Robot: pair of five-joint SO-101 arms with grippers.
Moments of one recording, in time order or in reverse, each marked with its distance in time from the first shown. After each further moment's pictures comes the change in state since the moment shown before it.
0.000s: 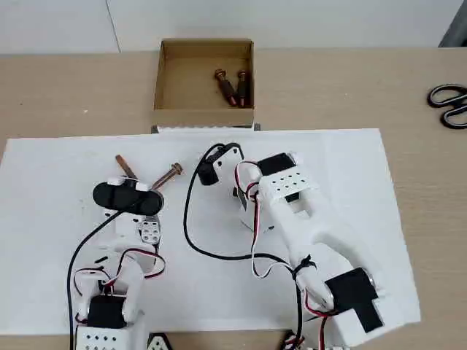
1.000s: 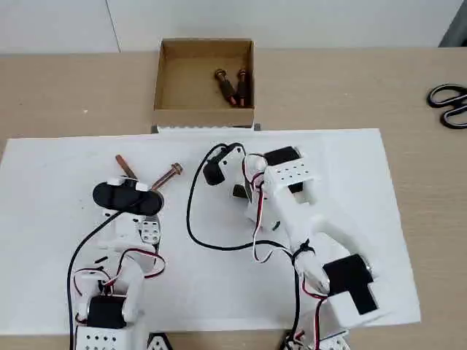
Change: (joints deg) left arm 0.1 0.0 0.0 0.0 0.0; right arm 3.4 4.2 -5.5 3.5 6.3
